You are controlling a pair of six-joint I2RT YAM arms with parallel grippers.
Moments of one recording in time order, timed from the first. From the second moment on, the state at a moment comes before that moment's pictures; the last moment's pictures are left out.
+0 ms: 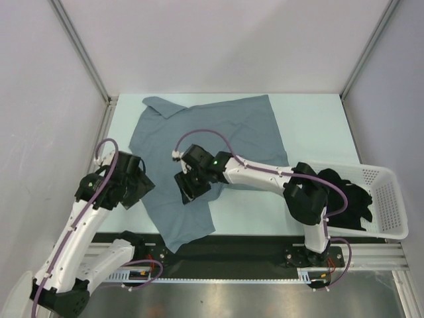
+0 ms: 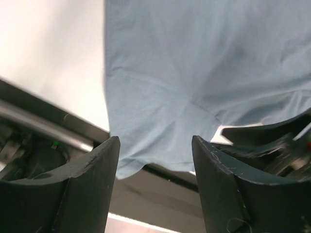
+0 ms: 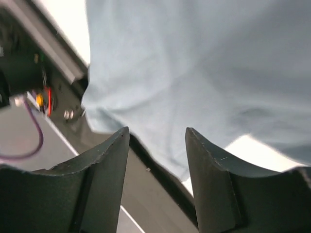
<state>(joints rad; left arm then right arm) -0.37 0.83 1.05 -1.31 -0.28 -1.03 1.05 1.94 1.55 -0.58 -0.28 0.40</state>
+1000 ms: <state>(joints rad) 0.11 1.49 0.78 -0.64 0.10 -0.74 0.46 1.70 1.02 -0.63 0.09 0.41</state>
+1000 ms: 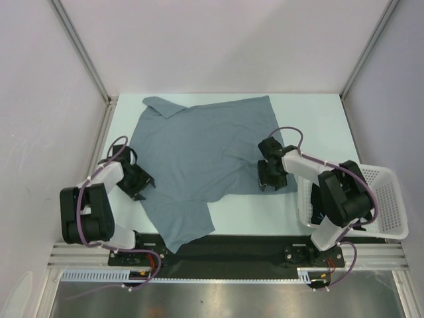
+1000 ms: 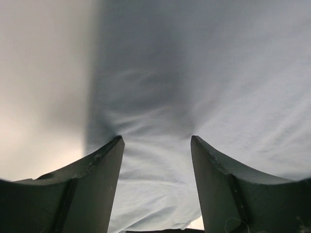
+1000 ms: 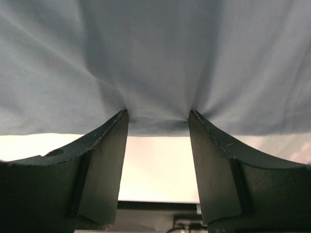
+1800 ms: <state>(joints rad) 0.06 1.69 1.08 -0.71 0.03 -0.63 0.45 1.97 1.42 -0.76 0.09 0.34</state>
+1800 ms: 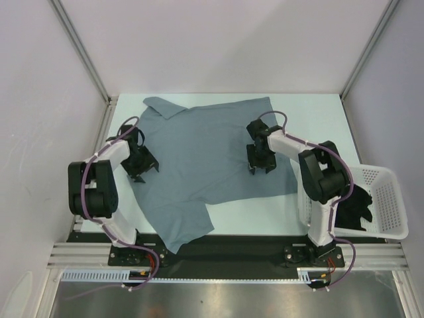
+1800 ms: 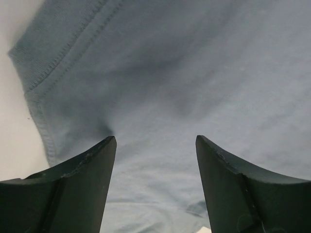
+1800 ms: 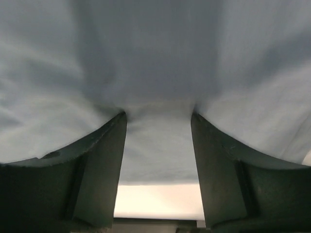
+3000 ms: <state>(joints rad) 0.11 1.45 1.04 -0.44 0.24 -0.60 0.47 1.87 1.65 -0.82 -0.03 0.46</state>
